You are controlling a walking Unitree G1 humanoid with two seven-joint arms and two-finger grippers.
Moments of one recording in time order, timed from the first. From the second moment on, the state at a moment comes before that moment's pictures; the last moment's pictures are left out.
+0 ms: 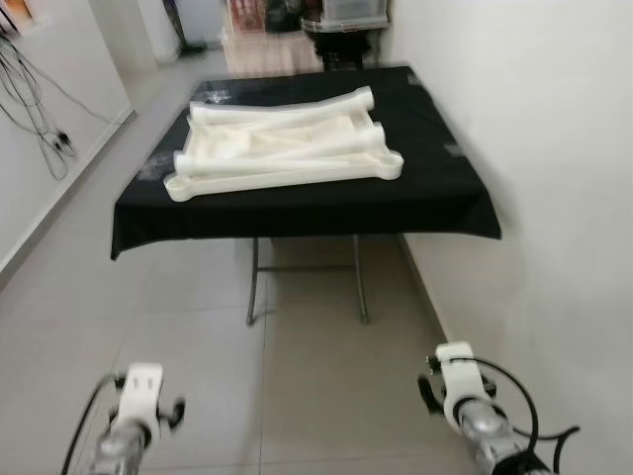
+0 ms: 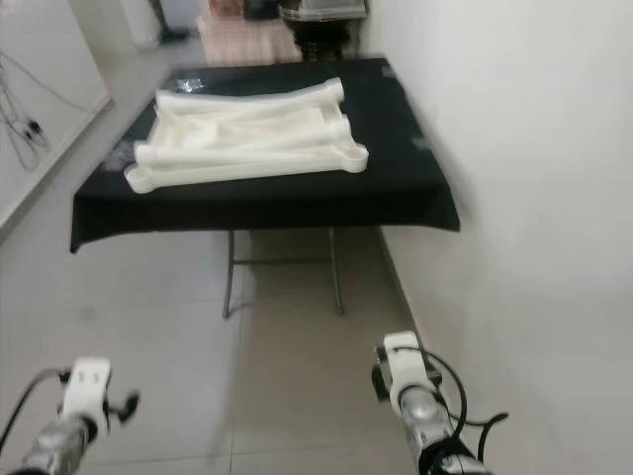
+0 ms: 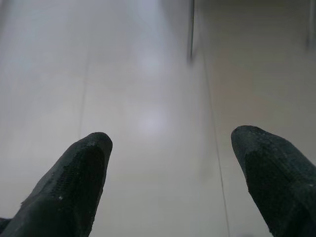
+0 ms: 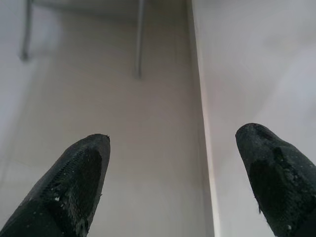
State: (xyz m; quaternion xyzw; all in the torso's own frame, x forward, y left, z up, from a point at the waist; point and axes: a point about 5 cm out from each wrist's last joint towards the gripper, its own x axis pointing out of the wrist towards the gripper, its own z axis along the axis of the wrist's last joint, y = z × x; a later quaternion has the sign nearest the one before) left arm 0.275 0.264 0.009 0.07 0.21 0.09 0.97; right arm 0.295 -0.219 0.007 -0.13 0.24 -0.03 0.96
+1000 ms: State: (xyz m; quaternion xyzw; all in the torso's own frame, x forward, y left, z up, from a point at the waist) left arm 0.276 0.138 0.104 -0.03 -0.05 -0.10 0.99; right arm 0.316 -0.126 0.100 -0.05 -0.02 0.18 0.98
